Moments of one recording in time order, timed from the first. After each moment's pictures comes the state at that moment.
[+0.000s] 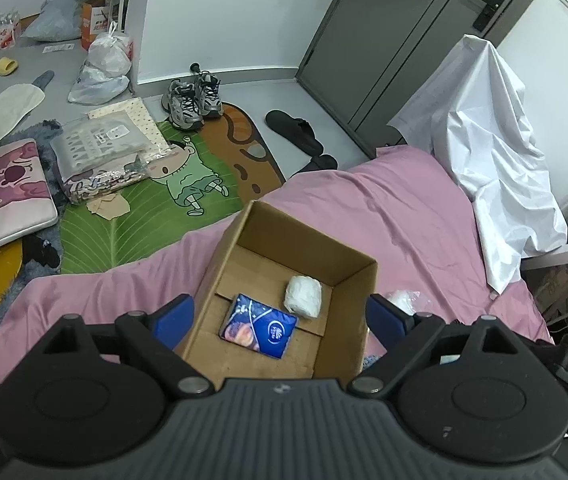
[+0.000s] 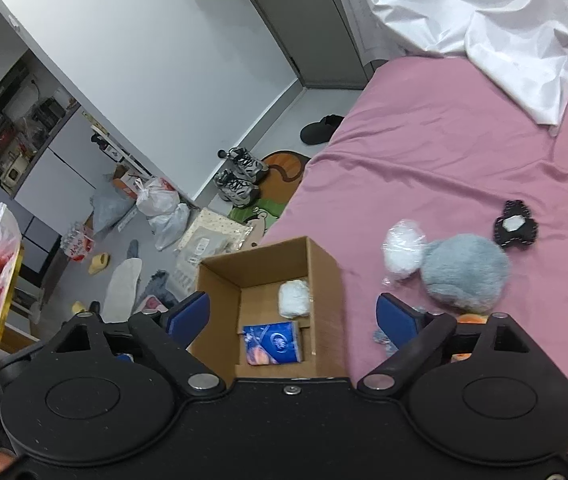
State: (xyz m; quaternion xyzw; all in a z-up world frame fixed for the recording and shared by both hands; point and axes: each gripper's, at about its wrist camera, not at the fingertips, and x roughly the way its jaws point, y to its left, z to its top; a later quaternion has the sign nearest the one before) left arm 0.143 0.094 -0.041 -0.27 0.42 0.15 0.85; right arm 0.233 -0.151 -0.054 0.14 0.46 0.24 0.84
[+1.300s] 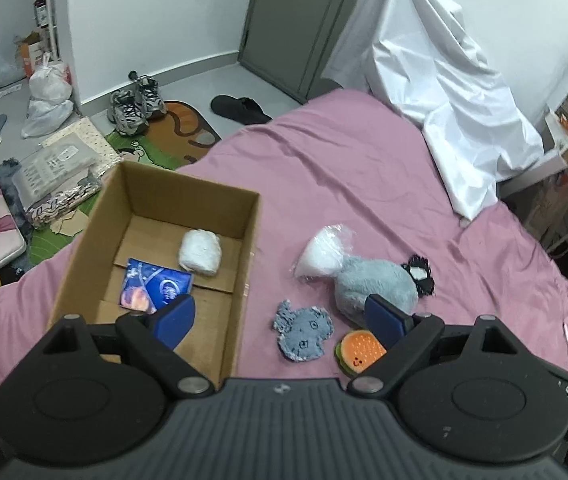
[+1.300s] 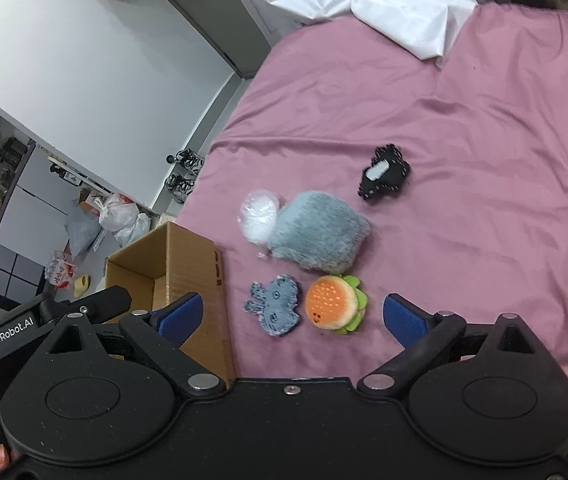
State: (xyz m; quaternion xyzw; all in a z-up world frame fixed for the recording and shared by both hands) left arm 0.182 -0.039 -0.058 -0.18 0.45 0.10 0.87; right arm 0.241 -0.279 -0.128 0.21 0.50 0.19 0.82
